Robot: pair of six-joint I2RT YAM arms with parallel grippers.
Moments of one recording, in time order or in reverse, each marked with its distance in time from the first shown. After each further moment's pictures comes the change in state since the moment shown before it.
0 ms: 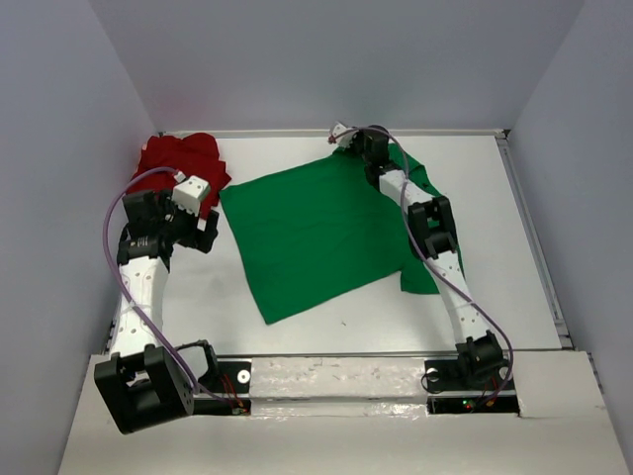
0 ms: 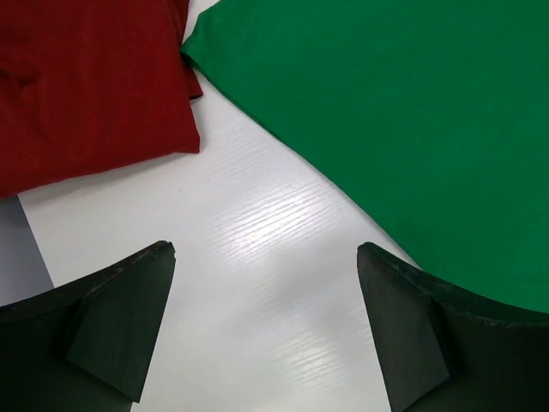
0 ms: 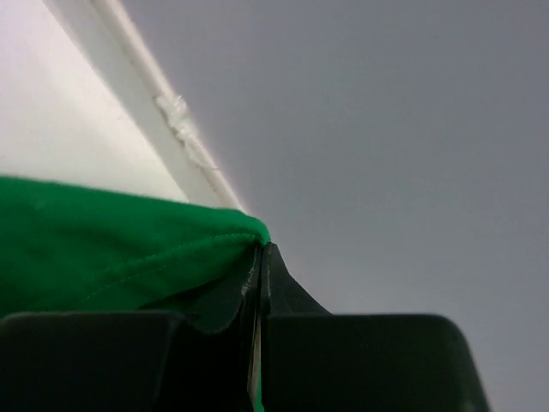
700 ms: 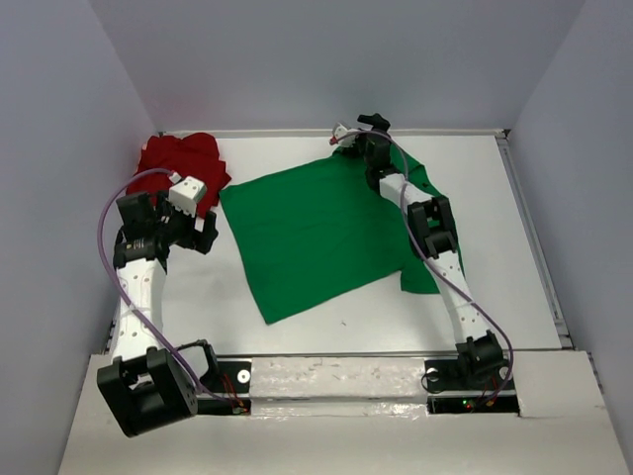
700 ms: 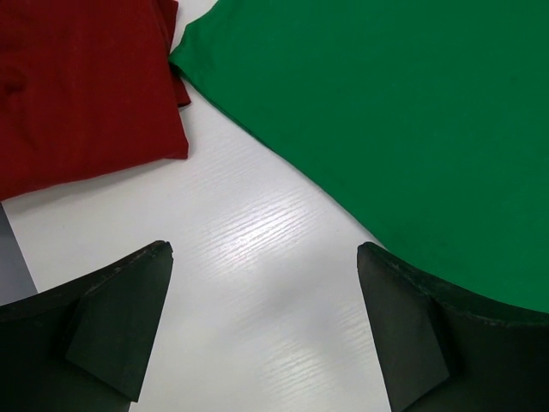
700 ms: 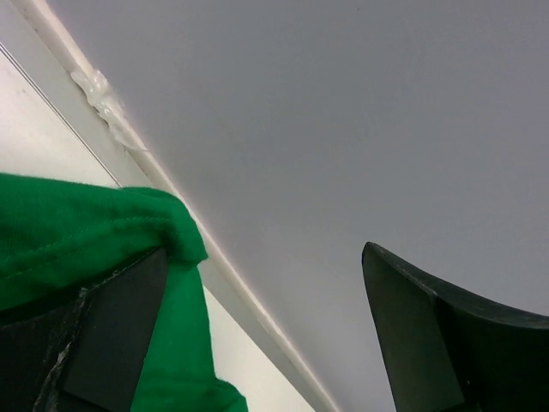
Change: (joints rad) left arm 0.045 -0.008 0.000 -0.015 0.083 0.000; right arm 0.000 0.042 -0.044 0.206 0.091 -0.126
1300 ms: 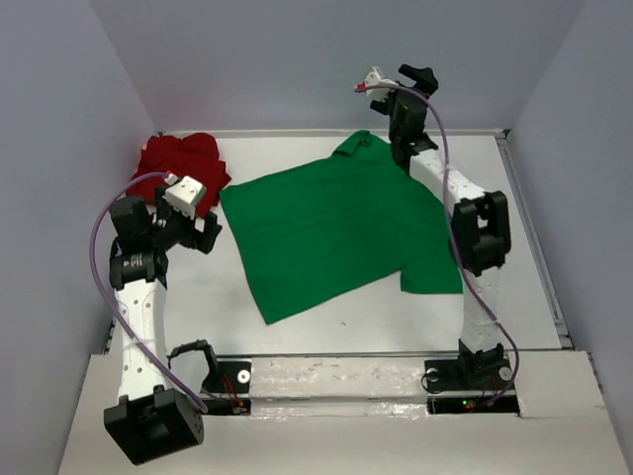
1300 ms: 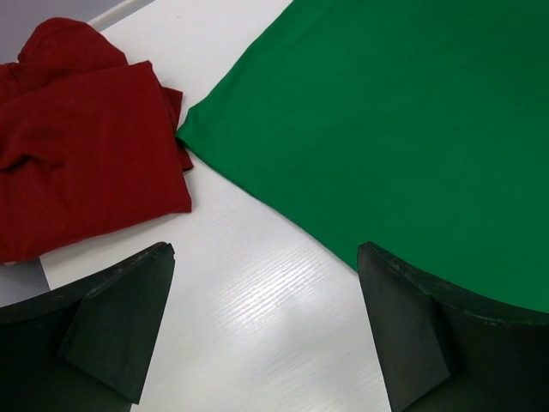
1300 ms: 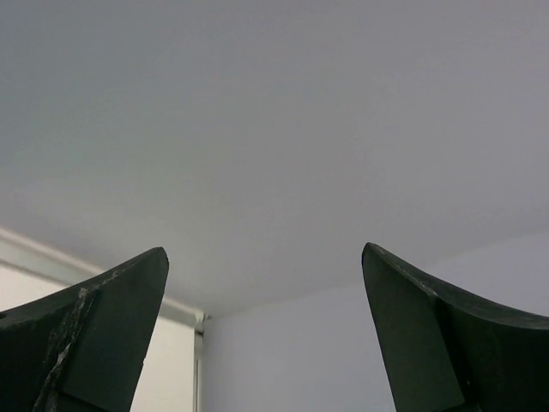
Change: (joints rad) left arm -0.009 -0.163 0.010 0.006 0.092 -0.032; right arm 0.000 -0.615 -0.460 0.039 0.317 -0.047
